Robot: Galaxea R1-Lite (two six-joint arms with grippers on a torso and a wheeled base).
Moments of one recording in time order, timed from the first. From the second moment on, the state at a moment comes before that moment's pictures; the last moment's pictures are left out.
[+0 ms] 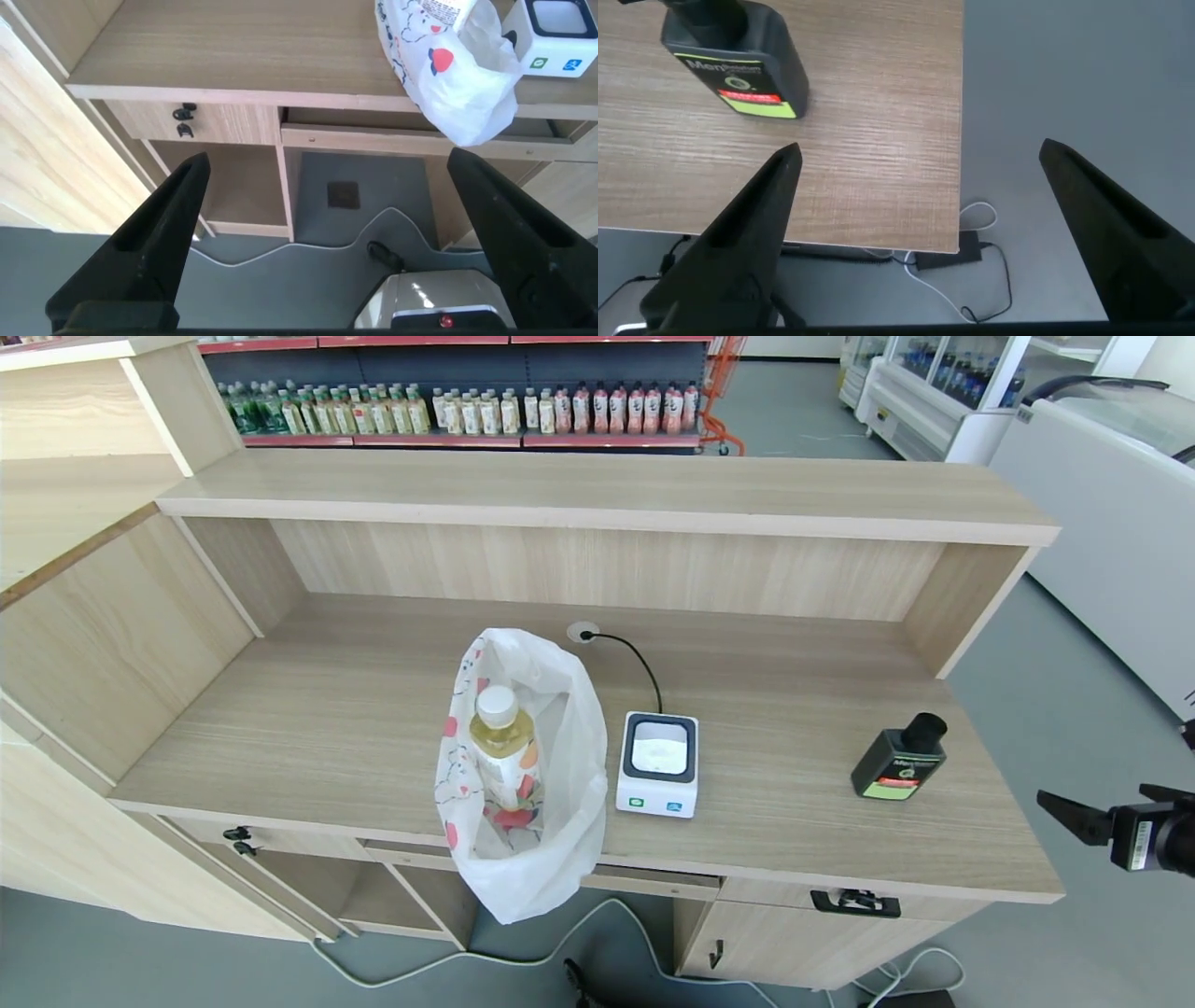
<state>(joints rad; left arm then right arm) -0.01 0.00 0.00 0.04 -0.04 0.03 -0.43 1.57 -0.31 -0.93 0.33 -0.26</state>
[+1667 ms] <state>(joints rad) -0.01 0.00 0.00 0.04 -0.04 0.03 -0.29 2.13 -0.55 -1.38 0.79 -0.53</state>
